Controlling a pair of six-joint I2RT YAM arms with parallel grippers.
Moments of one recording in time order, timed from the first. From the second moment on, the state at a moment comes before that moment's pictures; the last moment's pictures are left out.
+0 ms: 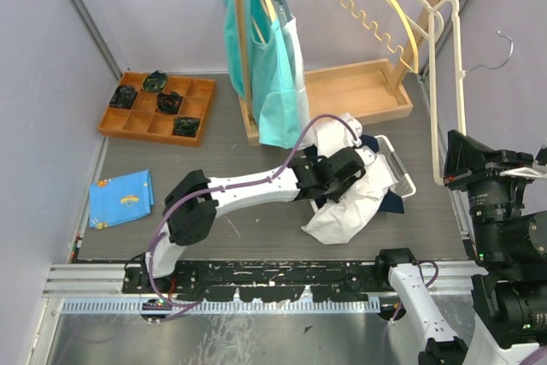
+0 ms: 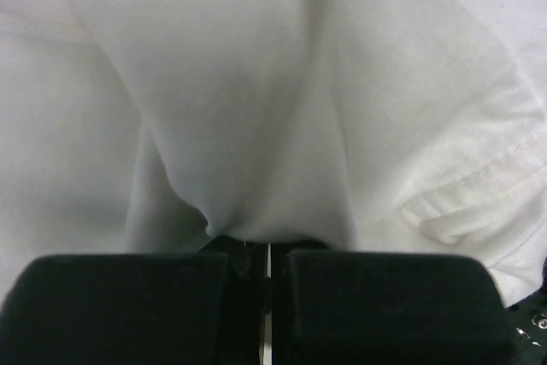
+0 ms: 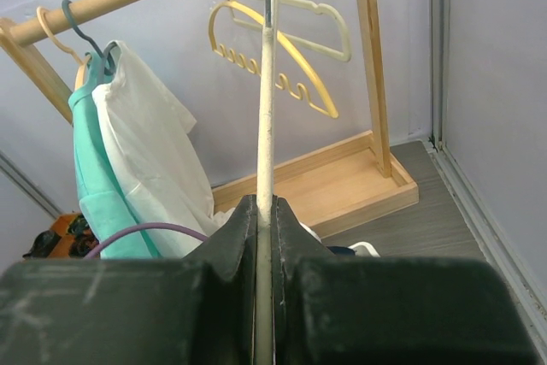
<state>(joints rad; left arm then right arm) -1.20 2.07 1.75 -0.48 -0.20 -0.19 0.05 0.59 1.59 -0.82 0.11 0.30</state>
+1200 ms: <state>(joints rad) -1.21 1.59 1.93 -0.72 -0.19 -0.17 0.05 0.77 1.54 -0.71 -0.10 0.24</state>
